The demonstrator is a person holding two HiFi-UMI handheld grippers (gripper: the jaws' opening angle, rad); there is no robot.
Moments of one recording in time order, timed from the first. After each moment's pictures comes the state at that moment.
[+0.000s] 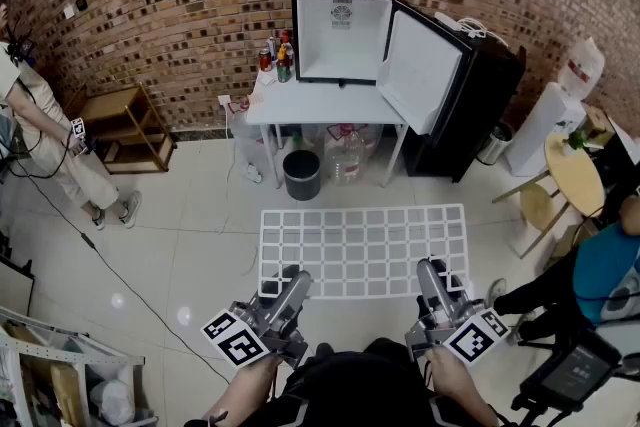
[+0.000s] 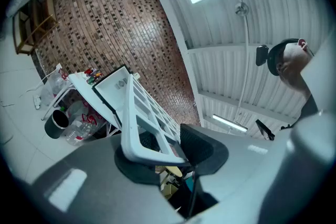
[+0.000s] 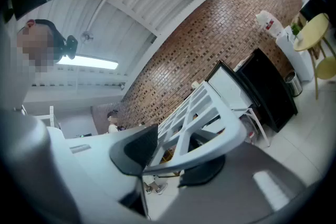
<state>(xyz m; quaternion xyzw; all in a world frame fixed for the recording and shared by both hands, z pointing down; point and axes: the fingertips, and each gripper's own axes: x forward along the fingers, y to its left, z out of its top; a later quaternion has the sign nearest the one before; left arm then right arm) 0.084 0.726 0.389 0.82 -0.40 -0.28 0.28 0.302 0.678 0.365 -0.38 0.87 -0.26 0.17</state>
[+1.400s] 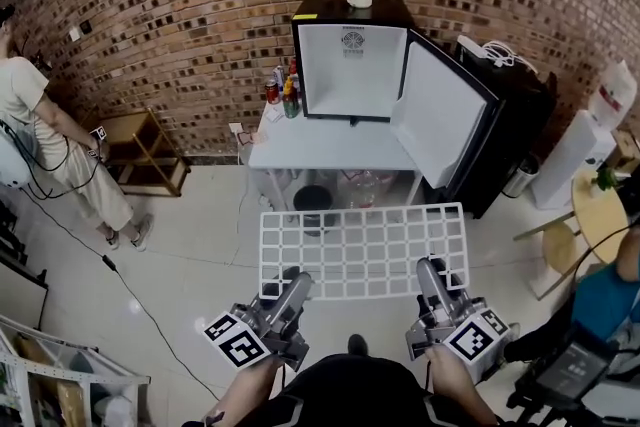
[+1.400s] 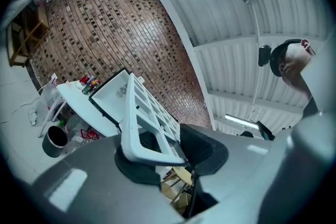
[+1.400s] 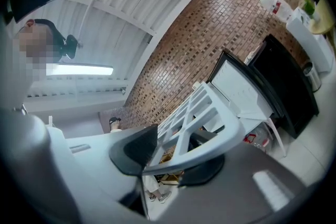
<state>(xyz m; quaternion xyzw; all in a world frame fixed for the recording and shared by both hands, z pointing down) 0.078 0.539 0.366 0.81 -0.45 -0.26 0.26 0.292 0.470 0.360 -0.33 0.88 -0.28 0.20</state>
